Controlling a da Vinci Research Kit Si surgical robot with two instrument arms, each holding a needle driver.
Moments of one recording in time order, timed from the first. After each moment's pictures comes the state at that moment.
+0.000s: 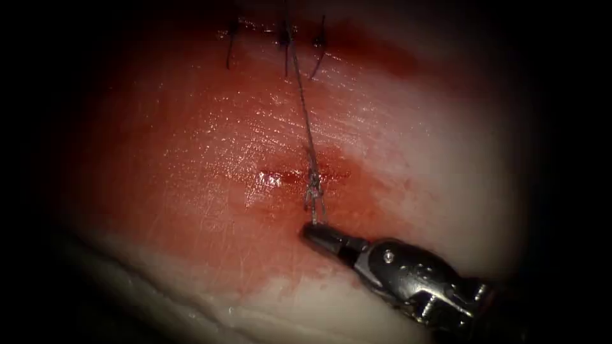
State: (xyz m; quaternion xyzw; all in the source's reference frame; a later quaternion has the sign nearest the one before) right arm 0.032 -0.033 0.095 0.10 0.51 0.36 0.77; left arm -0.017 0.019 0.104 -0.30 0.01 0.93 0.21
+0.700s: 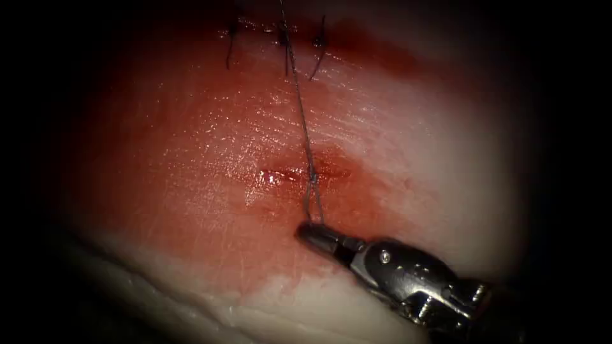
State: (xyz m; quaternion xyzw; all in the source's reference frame) right arm 0.032 -0.035 0.095 0.11 0.50 0.34 0.79; left arm -0.016 0.024 0.103 -0.29 0.05 0.93 0.22
